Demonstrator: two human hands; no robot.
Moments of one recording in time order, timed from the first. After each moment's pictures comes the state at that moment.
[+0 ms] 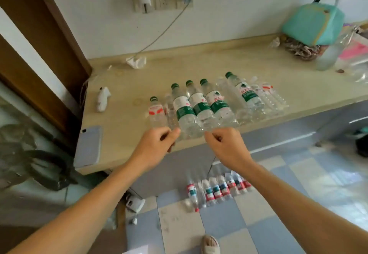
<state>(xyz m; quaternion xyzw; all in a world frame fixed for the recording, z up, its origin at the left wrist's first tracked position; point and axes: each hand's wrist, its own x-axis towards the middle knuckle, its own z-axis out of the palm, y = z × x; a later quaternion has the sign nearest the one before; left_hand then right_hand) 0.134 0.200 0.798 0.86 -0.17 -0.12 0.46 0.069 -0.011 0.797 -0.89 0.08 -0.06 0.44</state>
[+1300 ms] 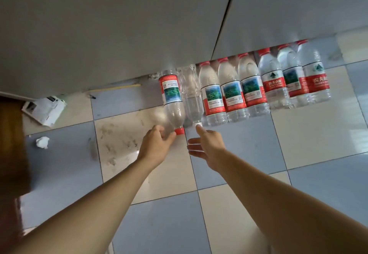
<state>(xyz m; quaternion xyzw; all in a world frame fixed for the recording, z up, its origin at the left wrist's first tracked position) 0.035 0.078 -0.092 0.87 0.15 -0.33 0.33 0.011 -0.083 -0.092 -0.50 0.50 0.29 0.64</state>
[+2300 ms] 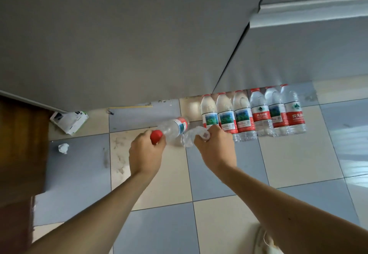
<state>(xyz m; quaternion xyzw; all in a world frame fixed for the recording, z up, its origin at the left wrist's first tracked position) 0.046 0.089 0.011 0.92 0.17 -0.09 0.33 0.037 -0.091 0.029 -0.89 0.24 0.15 0.35</state>
